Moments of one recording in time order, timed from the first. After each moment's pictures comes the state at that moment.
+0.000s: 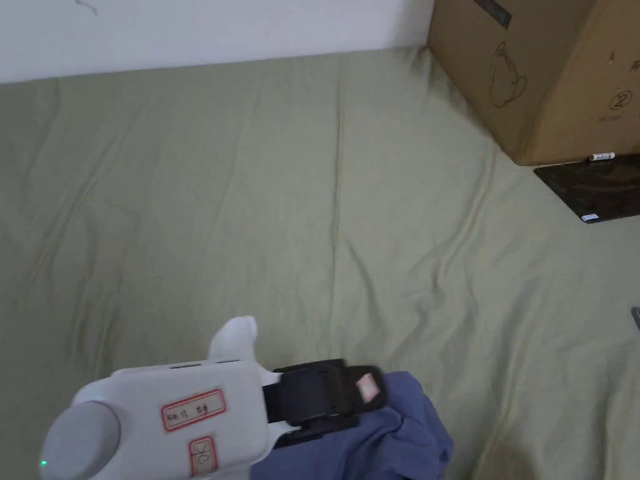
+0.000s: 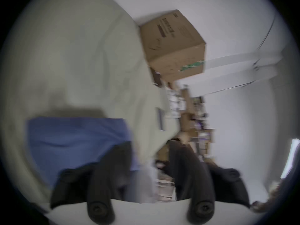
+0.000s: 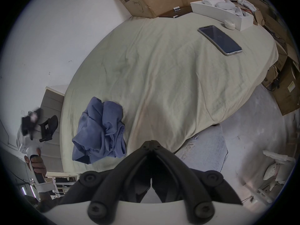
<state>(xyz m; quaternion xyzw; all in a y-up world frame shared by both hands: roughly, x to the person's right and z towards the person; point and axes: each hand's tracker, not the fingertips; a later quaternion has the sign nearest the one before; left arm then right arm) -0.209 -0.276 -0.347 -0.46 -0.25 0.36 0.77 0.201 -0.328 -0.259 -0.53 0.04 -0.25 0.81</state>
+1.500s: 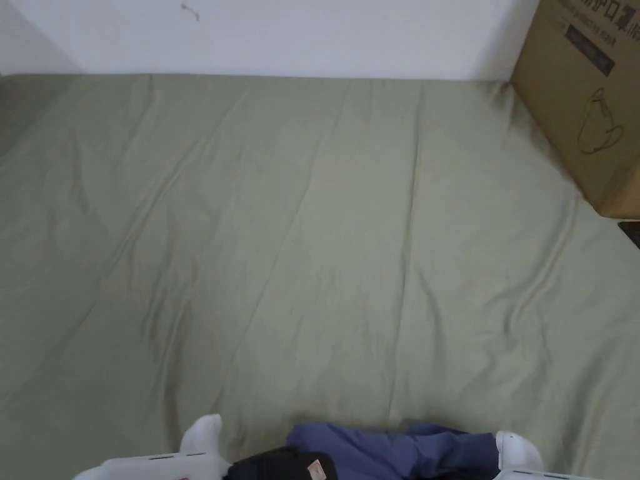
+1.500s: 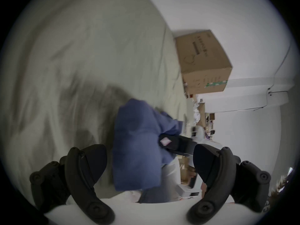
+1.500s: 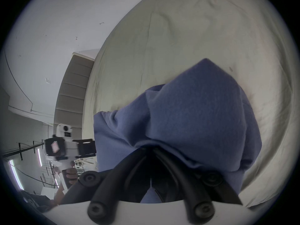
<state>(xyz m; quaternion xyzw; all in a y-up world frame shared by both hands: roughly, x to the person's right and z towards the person) -0.294 -0.393 -0.312 -0.50 -0.19 0.45 0.71 0.070 -0.401 -0.368 -0.59 0.27 -0.24 0.72</state>
